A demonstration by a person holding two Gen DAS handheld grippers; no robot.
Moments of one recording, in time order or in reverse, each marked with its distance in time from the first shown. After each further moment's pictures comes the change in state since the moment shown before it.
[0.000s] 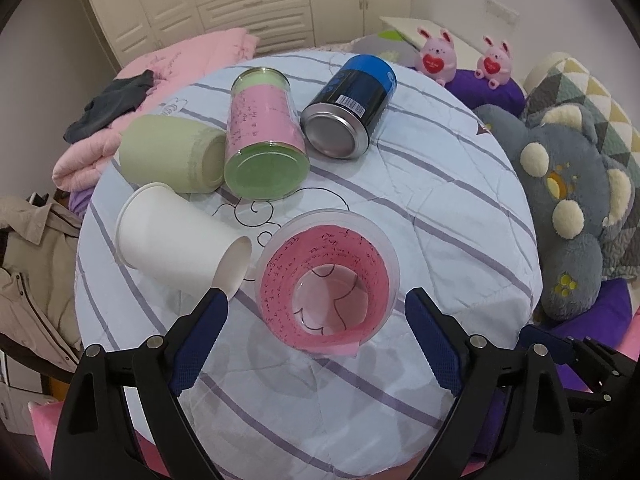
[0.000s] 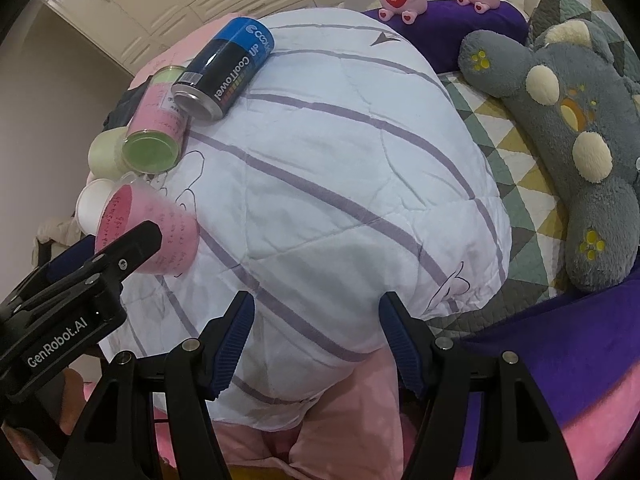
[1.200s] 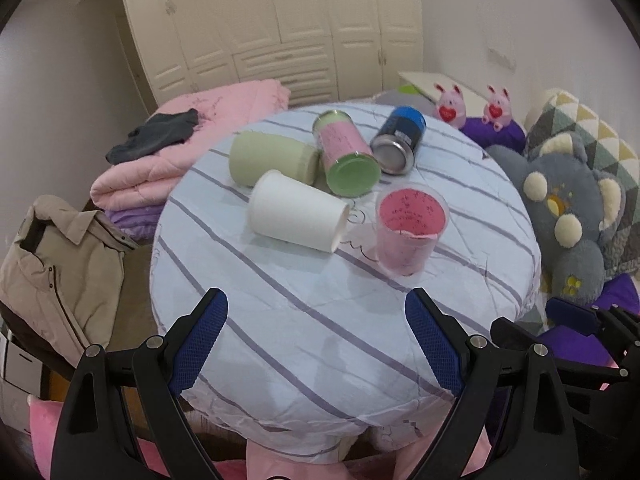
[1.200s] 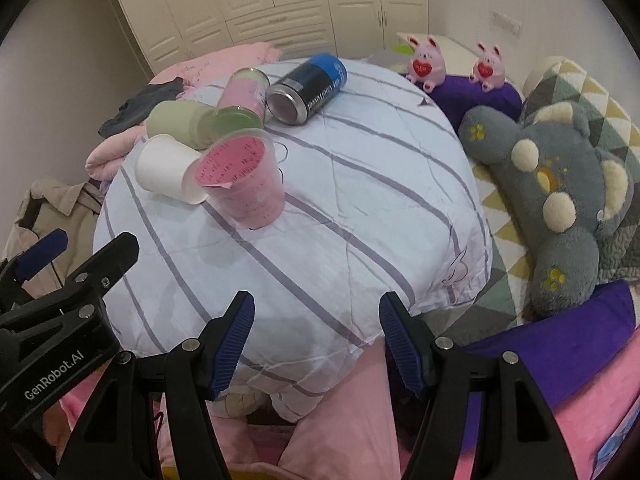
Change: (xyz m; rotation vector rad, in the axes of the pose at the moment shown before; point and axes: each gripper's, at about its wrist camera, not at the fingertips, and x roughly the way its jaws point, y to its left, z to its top) left arm -0.083 0.066 -0.078 -0.031 -0.237 0.060; right arm -0.045 0.086 -0.068 -0.181 -0.205 -0.152
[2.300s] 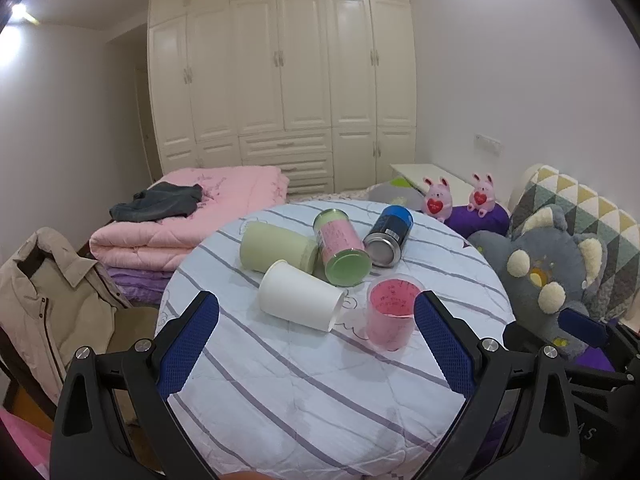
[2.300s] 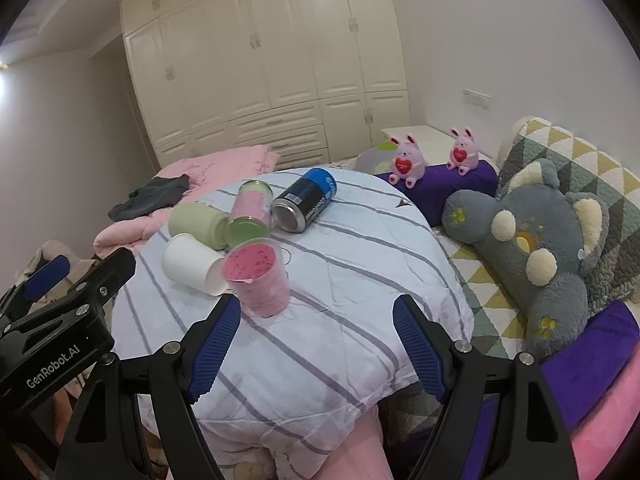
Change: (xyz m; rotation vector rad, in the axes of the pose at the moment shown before) left arm -0.044 0.009 -0.009 -0.053 -0.355 -0.036; right arm -0.049 0.000 -0.015 0.049 -0.398 -0.002
